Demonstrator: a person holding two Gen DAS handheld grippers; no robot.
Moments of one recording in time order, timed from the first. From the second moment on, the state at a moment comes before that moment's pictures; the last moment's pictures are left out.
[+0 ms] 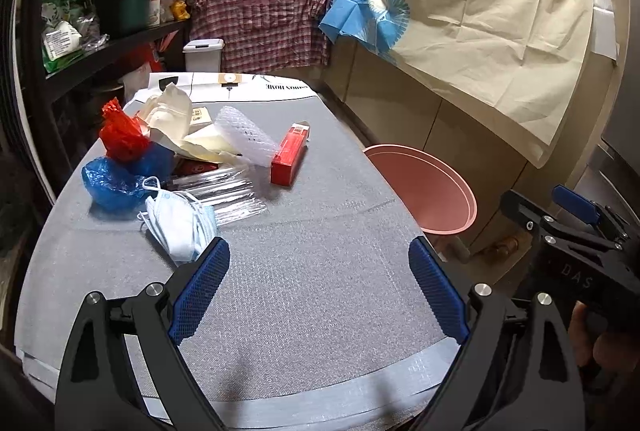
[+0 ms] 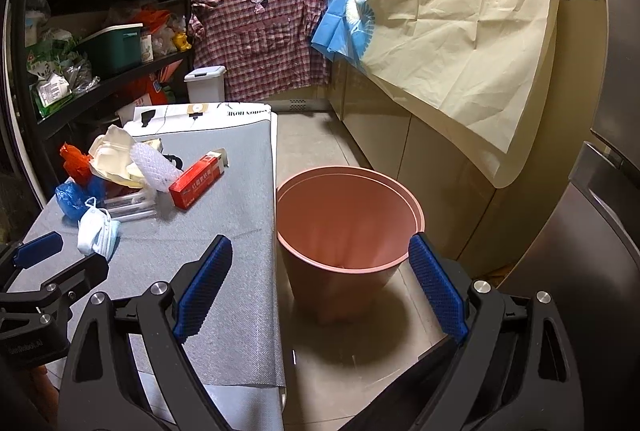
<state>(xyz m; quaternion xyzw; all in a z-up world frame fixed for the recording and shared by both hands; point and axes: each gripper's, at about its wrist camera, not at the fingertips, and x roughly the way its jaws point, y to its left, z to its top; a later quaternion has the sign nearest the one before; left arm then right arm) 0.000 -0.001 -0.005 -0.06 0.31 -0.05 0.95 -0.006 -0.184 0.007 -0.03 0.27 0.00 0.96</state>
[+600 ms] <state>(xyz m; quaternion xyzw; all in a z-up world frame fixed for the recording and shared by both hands) -0.006 -0.005 -0.003 -0.04 0.29 -0.04 0.95 -0.008 -0.182 0.008 -0.03 0.27 0.01 0.96</state>
